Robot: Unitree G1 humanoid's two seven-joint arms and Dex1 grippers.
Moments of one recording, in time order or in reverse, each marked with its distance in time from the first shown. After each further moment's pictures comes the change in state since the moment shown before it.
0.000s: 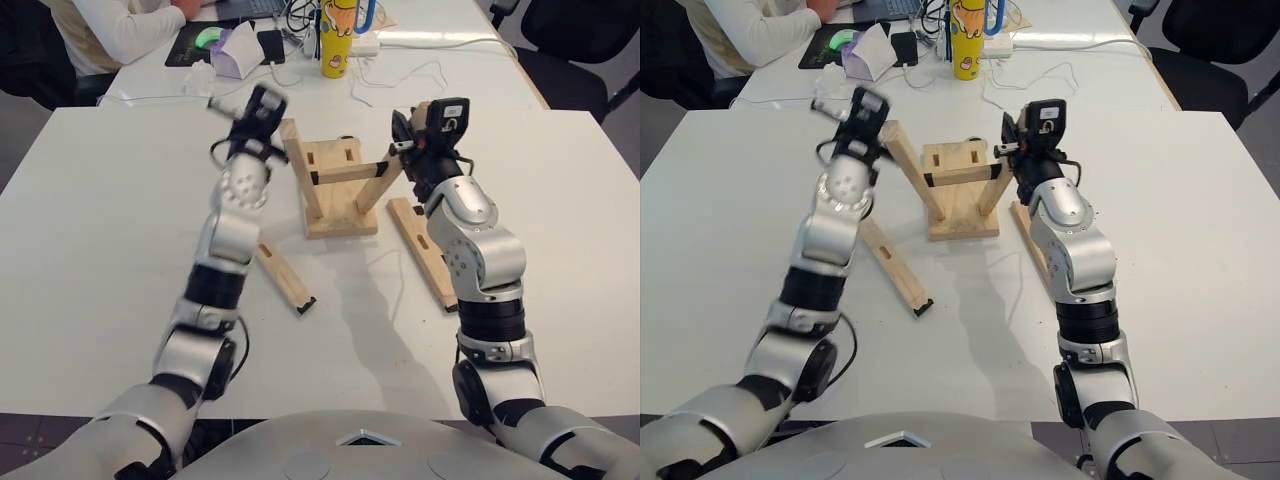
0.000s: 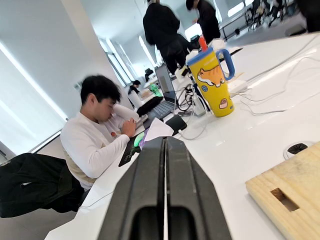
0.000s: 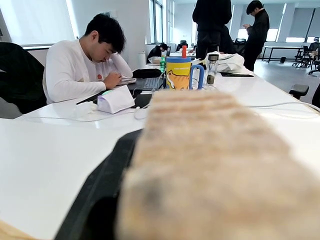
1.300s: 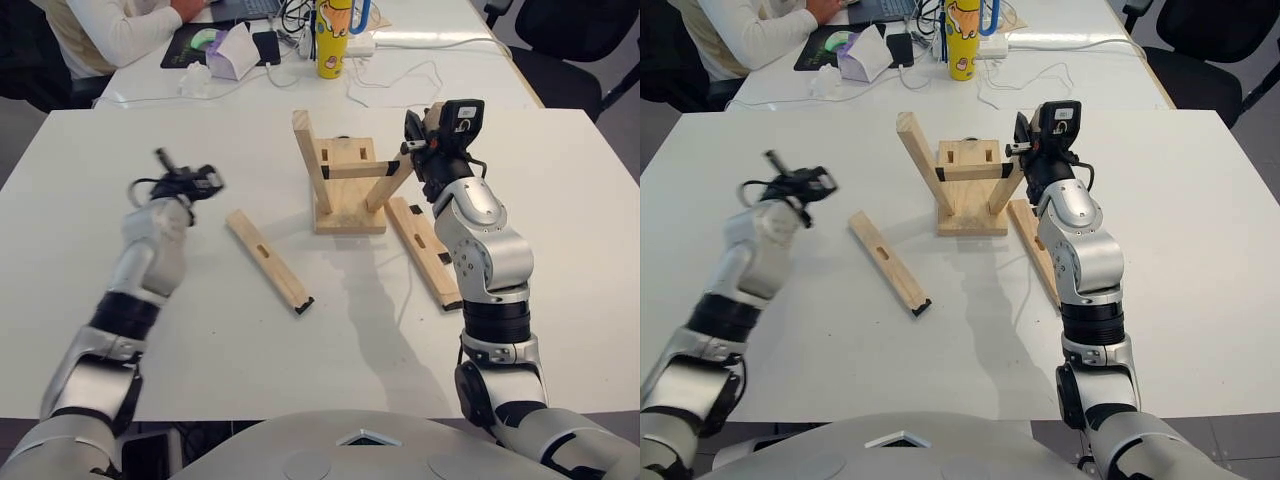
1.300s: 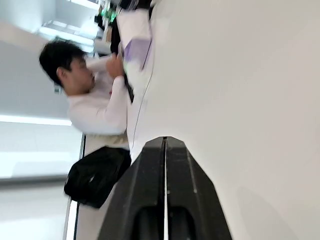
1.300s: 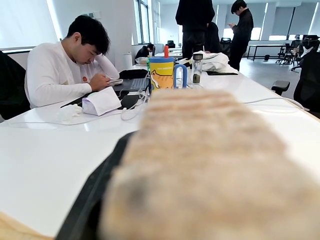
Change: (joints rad) left arm 0.172 0.373 -0.289 -0.041 0.292 0.021 -0.393; right arm 0.007 0.023 -0.006 -0.006 0.006 0.002 -0.018
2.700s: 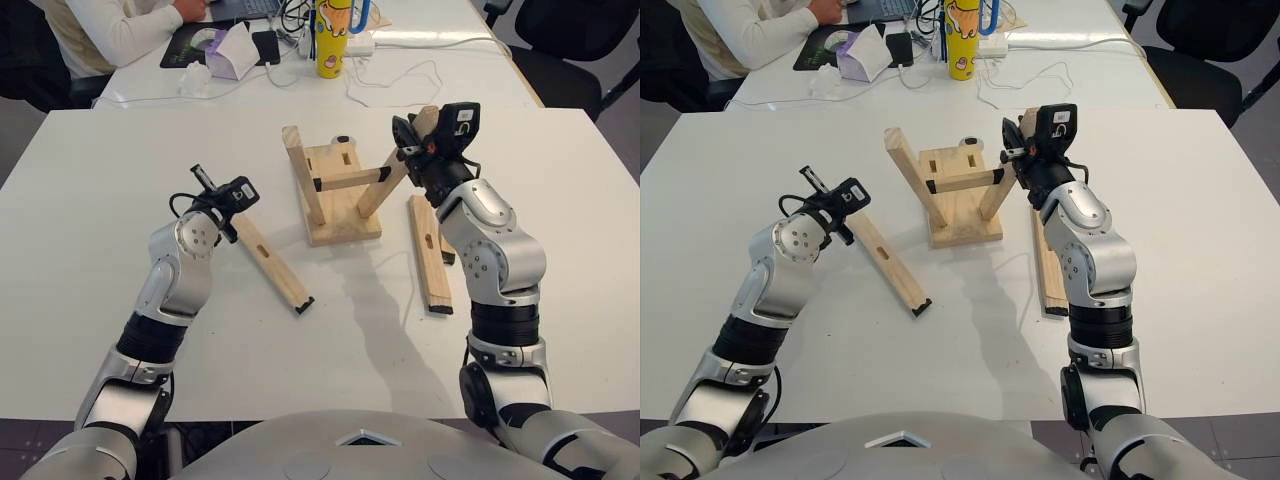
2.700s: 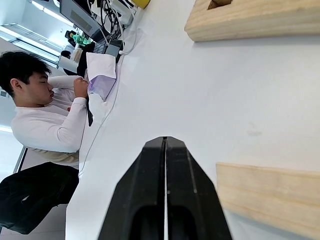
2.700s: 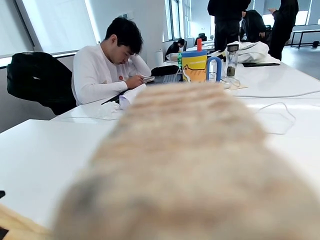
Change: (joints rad) left arm 0.228 0.017 0.203 -0.320 -0.122 0.118 -0.107; right arm 0.019 -0.024 -0.040 -0.024 0.128 0.045 0.156
